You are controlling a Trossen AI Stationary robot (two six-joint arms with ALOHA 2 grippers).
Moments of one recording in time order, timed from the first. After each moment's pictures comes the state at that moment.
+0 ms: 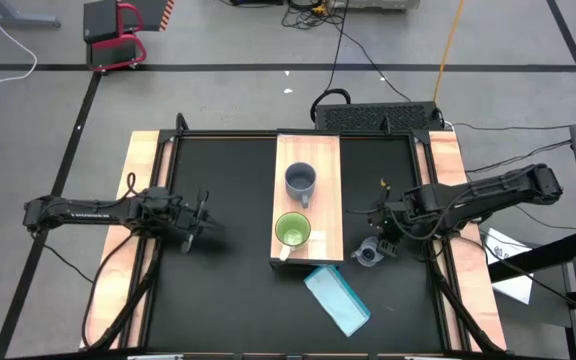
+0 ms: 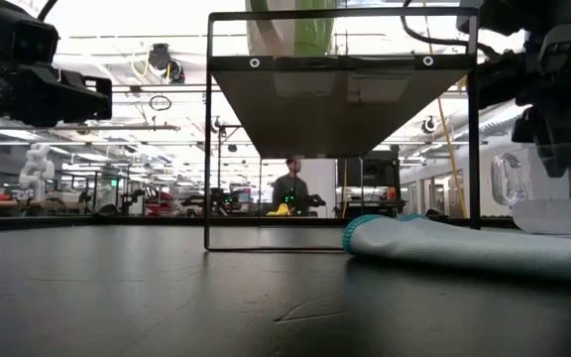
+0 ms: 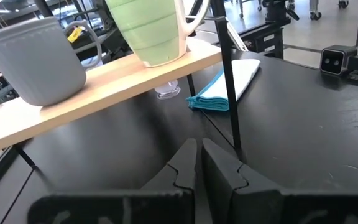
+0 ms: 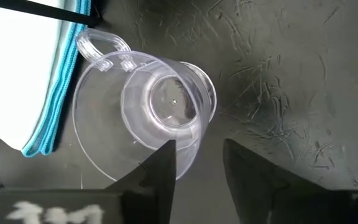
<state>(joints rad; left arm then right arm) 0.08 0.33 0.01 0.17 0.36 0.36 0.10 1.06 0.66 -0.89 -0.21 0.61</state>
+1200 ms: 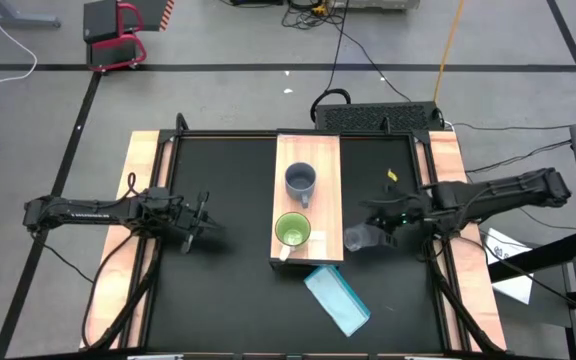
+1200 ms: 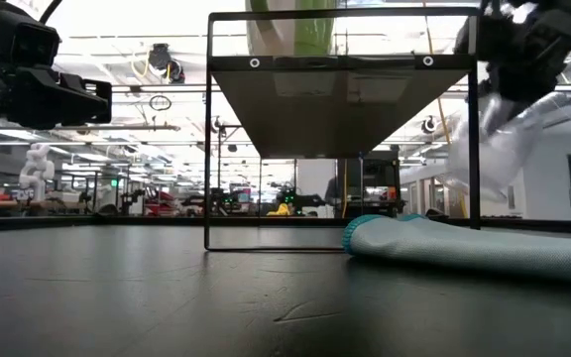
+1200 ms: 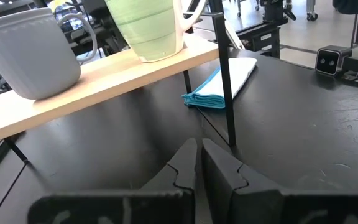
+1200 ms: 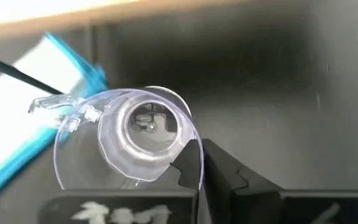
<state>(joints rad) 0.08 0.33 0.01 0.15 0.37 0.34 0.10 0.85 0.61 -0.67 0.08 0.26</state>
